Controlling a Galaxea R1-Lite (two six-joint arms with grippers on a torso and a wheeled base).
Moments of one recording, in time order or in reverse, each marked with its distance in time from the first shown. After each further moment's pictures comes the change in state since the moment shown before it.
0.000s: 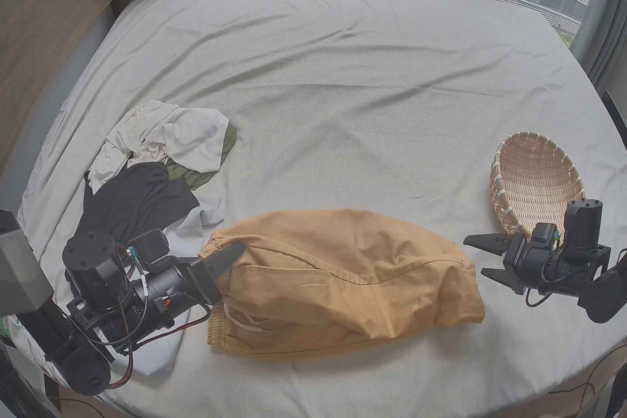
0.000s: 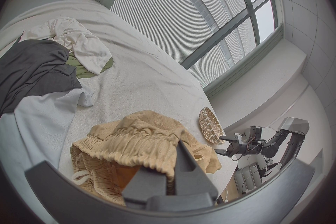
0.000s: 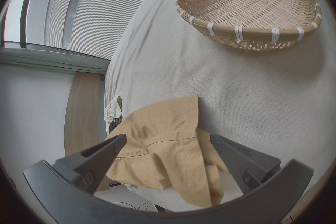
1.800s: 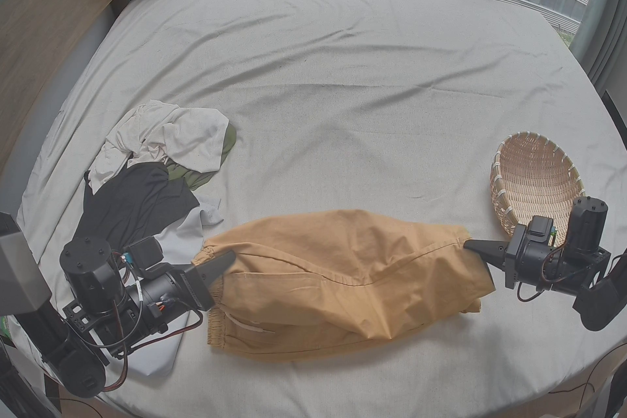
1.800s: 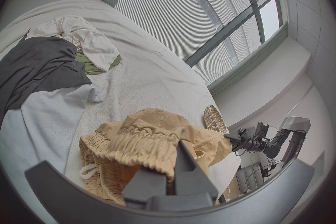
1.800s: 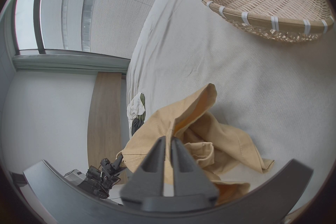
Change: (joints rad) left arm 0.027 0.001 0.041 0.000 -0.003 0.006; right arm 0.015 0.034 0.063 -0.249 0.147 0.104
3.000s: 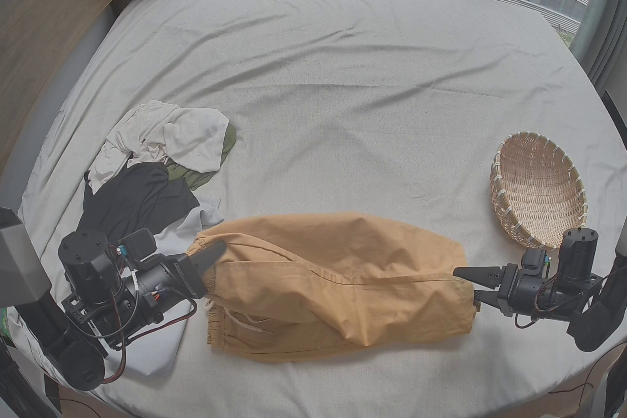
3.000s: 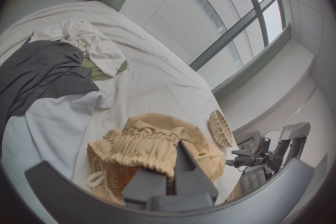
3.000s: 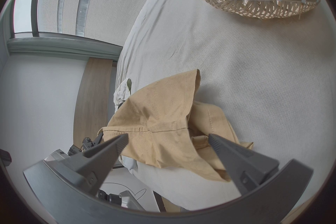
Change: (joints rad) left arm 0.051 0.013 -0.023 0.000 0.001 -0.001; right arm 0.002 0.116 0.137 -0.137 -0.008 -0.155
